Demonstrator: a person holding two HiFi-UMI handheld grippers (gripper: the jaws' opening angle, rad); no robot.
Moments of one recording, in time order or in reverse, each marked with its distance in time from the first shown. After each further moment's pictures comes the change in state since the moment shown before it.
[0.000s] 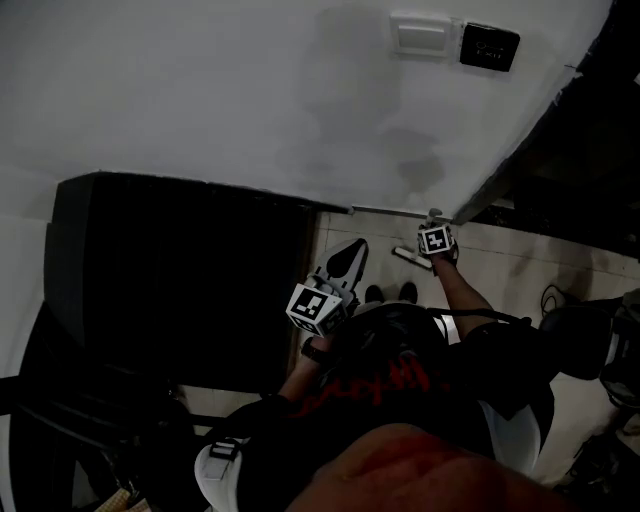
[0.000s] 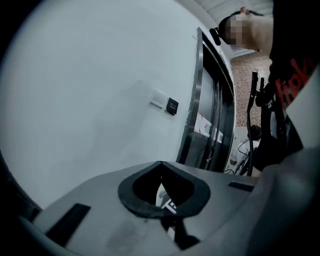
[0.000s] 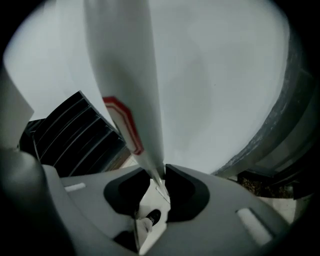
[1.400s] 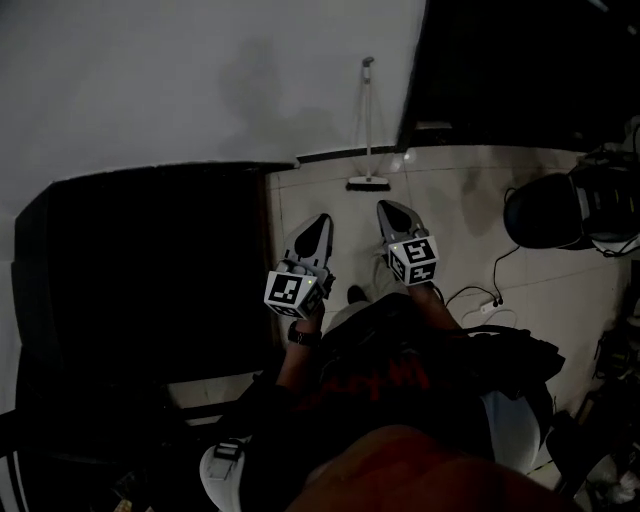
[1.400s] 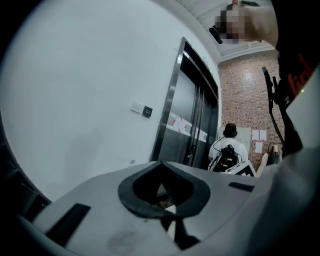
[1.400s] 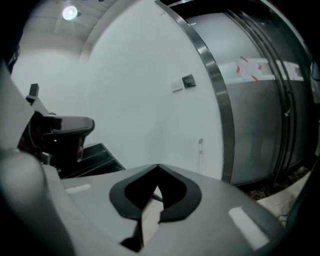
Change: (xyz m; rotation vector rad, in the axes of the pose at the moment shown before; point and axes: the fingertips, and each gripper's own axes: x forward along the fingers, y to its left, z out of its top) left arm -0.196 -0.129 -0.076 0.037 -0.027 -0.070; right arm -0.363 0.228 -0.099 0.107 -0.691 0.006
